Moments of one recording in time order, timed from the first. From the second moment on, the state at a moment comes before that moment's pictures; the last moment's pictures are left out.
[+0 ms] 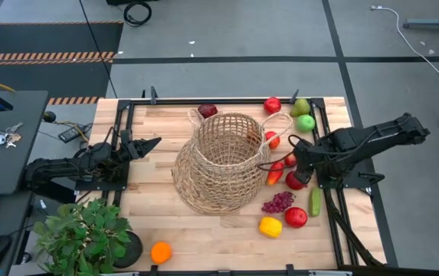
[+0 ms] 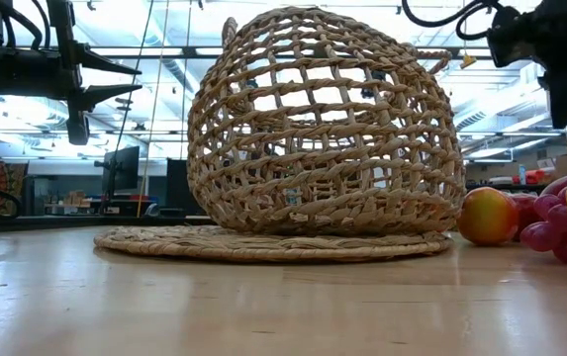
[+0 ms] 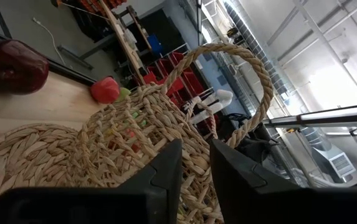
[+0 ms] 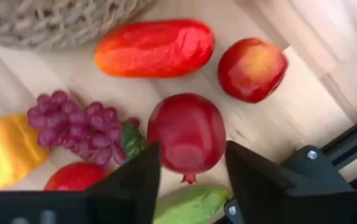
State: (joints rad) left arm 0.08 0.05 0.01 0.21 -0.37 -1.03; right arm 0.22 0.93 0.87 -1.29 0.11 0.98
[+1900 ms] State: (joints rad) left arm 0.08 0.05 0.01 0.21 -0.37 -1.03; right arm 0.31 1.14 0.65 -0.60 0.31 0.06
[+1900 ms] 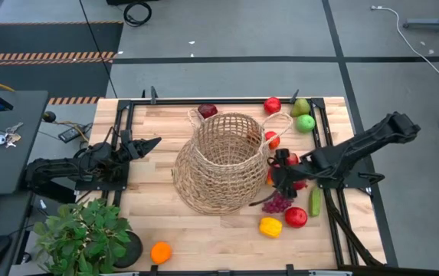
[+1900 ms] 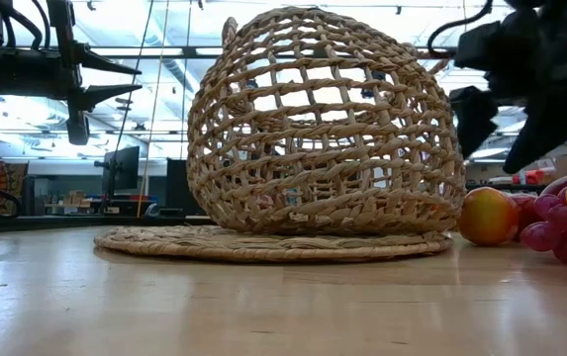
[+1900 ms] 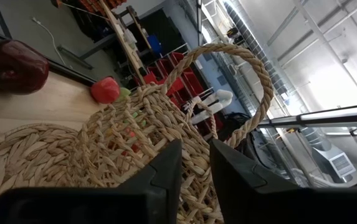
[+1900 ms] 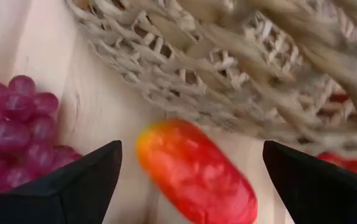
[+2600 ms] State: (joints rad) left arm 0.08 0.05 0.01 0.21 -0.37 -1.03; right arm 0.21 1.24 0.81 -0.65 0.19 -0.15
